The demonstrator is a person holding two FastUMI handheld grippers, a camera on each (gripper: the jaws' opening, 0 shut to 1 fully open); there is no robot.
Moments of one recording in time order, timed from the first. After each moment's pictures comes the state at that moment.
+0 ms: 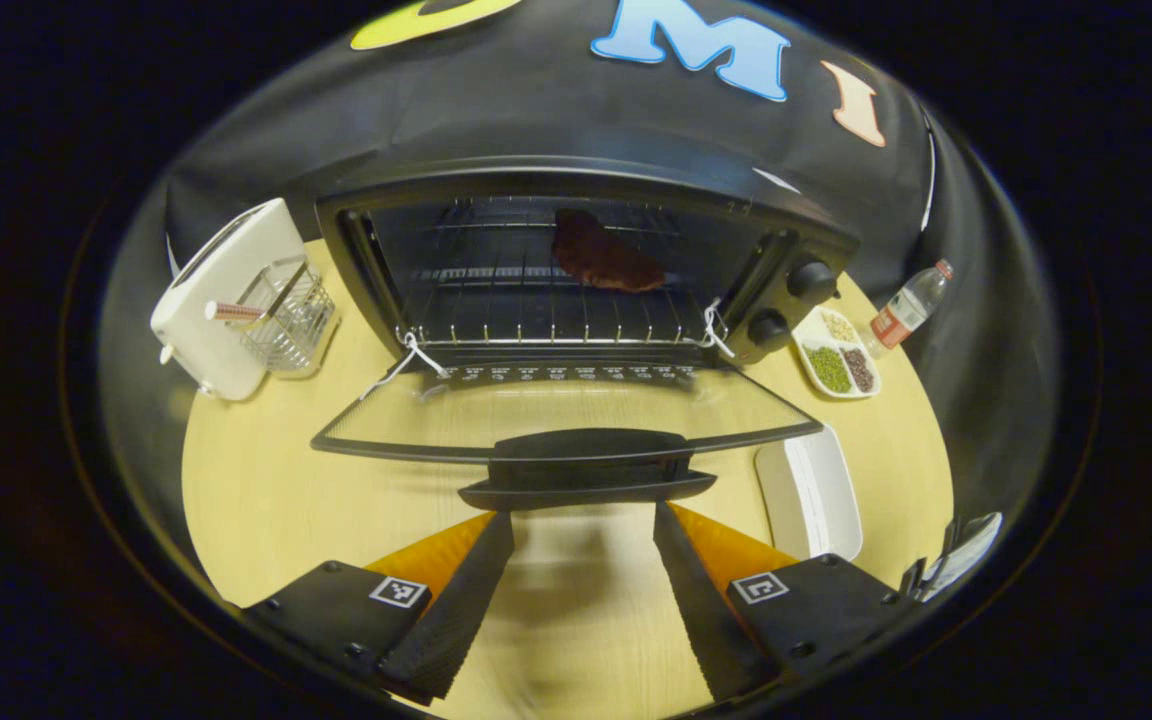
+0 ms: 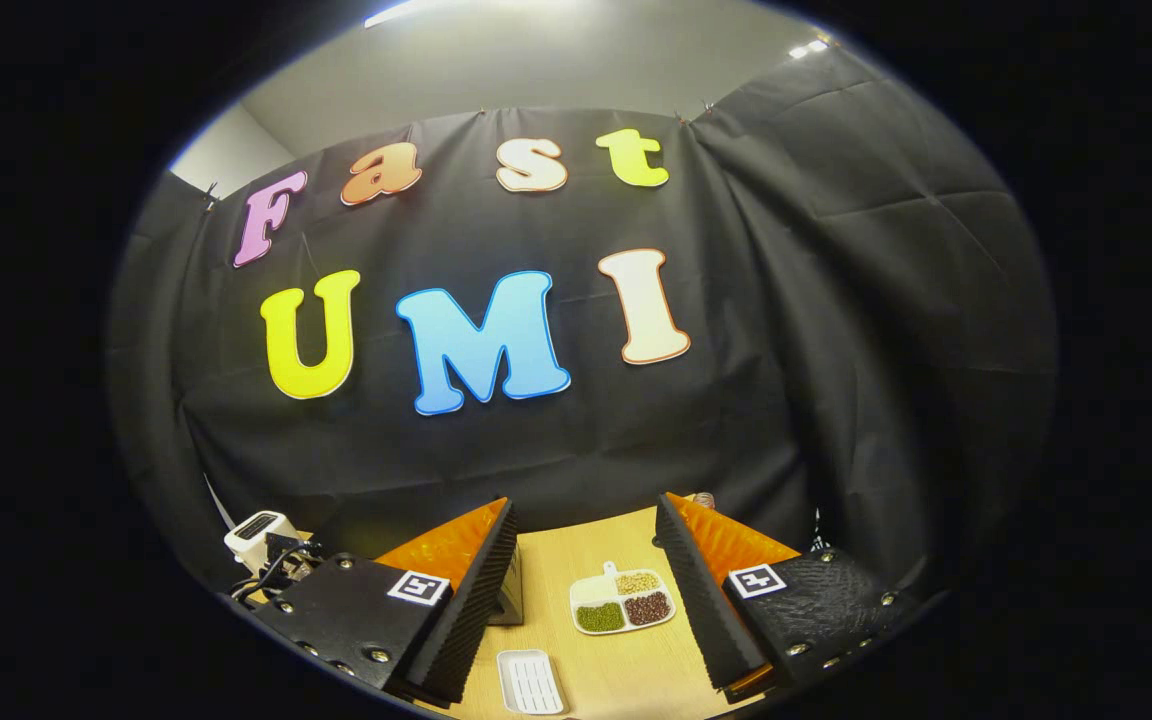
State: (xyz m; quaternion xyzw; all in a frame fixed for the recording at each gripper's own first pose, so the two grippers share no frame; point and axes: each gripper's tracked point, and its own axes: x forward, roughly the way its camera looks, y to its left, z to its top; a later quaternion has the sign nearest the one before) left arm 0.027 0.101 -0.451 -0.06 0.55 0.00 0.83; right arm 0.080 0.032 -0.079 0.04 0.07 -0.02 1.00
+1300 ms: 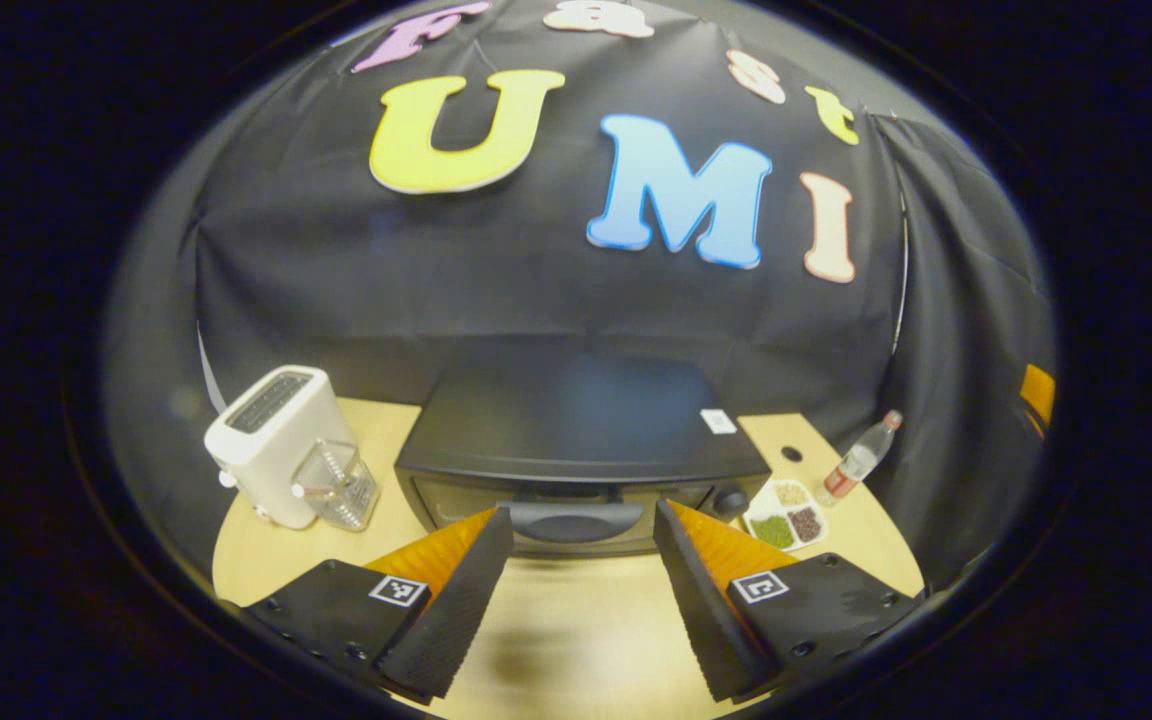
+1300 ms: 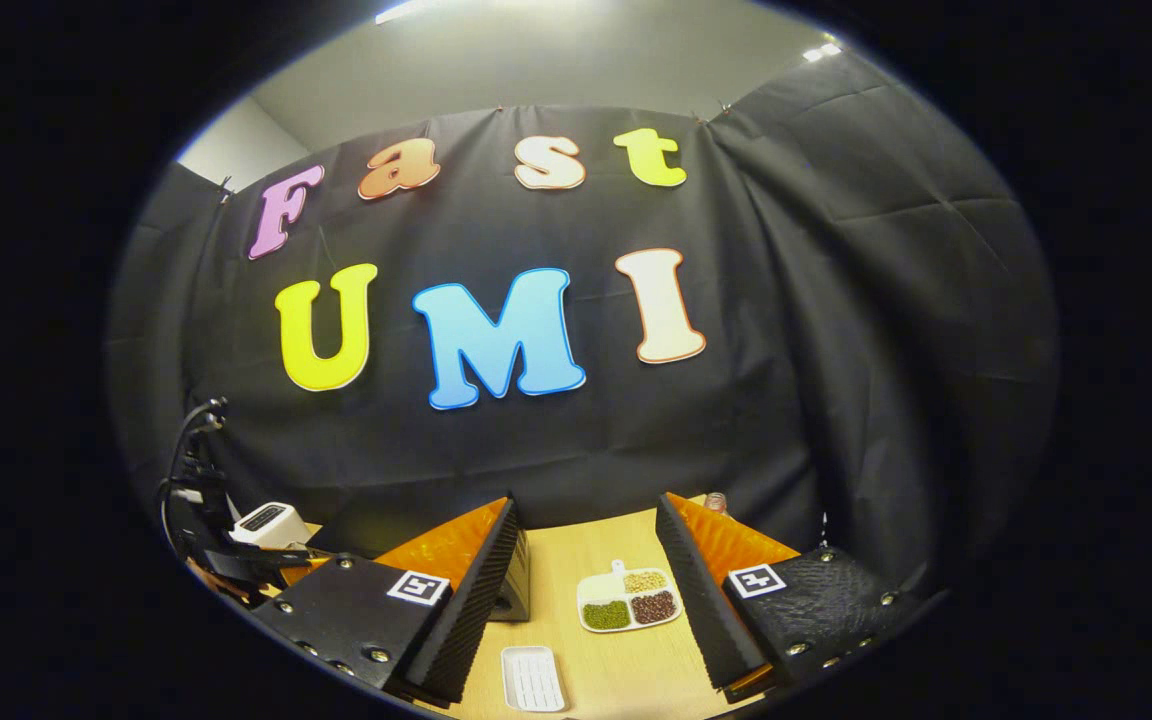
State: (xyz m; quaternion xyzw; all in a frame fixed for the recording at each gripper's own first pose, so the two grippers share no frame) left arm 0.102 0.107 -0.263 -0.06 0.30 0.02 0.95; right arm 0.080 0.049 -0.067 0.03 0.07 0.01 1.00
